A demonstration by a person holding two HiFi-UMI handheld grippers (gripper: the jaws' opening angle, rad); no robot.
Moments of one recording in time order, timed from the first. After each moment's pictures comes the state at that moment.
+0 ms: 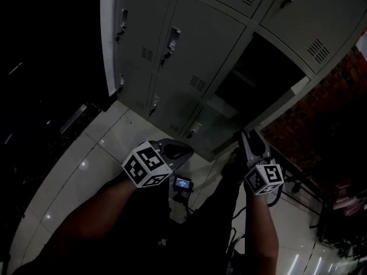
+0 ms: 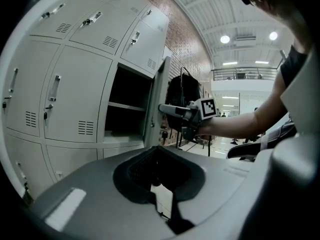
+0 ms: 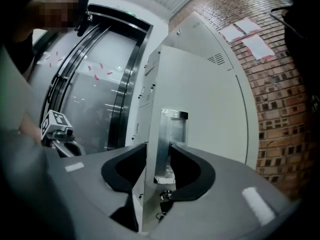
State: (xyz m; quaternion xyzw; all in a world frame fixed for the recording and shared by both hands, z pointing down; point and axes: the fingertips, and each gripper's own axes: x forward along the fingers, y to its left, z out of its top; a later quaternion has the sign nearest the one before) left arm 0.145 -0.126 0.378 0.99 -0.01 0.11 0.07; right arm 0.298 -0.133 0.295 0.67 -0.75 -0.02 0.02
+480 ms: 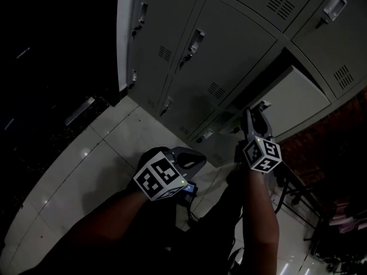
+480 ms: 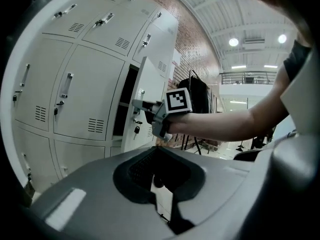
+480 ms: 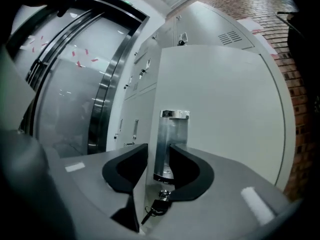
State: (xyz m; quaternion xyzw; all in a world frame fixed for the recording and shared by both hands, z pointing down) left arm 0.139 -0.148 0.376 0.99 -0.05 0.10 0.10; right arm 0.303 -0.267 0.291 0.72 -0.70 -0.01 0.03
